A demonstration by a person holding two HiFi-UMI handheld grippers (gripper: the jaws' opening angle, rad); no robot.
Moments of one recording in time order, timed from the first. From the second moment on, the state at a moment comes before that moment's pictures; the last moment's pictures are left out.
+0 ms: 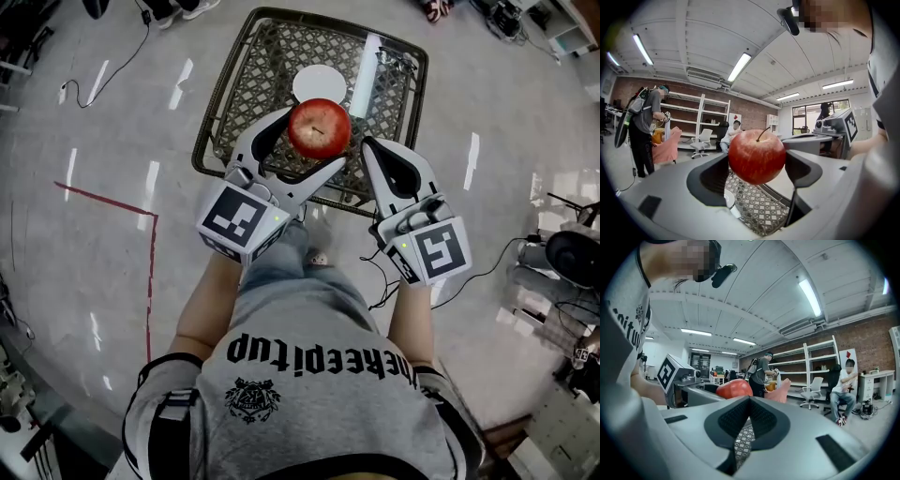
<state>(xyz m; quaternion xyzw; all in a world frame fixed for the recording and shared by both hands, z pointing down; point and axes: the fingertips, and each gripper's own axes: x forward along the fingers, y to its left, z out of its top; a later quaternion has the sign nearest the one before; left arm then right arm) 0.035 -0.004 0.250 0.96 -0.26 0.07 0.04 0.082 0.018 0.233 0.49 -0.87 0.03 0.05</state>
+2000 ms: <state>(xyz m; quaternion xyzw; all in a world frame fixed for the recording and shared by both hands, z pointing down) 0.032 -0.123 0.285 0.94 -0.31 0.08 0.08 0.084 -0.109 0.265 0.44 -0.89 0.05 0.08</state>
